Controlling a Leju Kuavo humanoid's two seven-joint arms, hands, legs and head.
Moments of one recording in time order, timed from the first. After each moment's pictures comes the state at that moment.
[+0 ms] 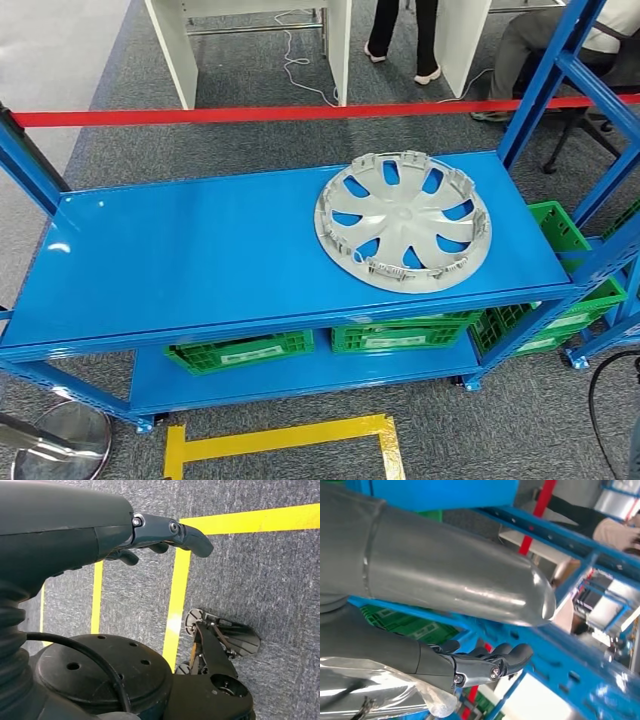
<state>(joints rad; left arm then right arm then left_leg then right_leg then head) -0.04 -0.14 -0.15 -0.21 0.36 0.43 -0.27 -0.20 -0.23 -0.31 -1.42 0.38 -0.19 -0.35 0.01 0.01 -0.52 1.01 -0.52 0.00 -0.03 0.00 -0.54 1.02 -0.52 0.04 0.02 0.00</state>
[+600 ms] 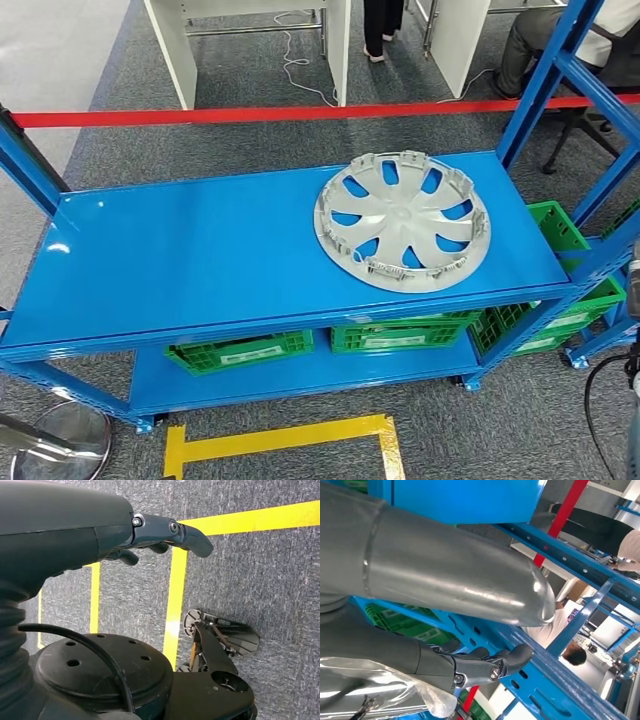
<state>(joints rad) -0.04 -0.14 -0.16 -0.21 0.33 0.43 -0.27 -0.18 -0.24 -0.27 -1.39 0.43 -0.18 -0.37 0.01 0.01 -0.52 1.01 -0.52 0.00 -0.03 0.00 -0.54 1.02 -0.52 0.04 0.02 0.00</state>
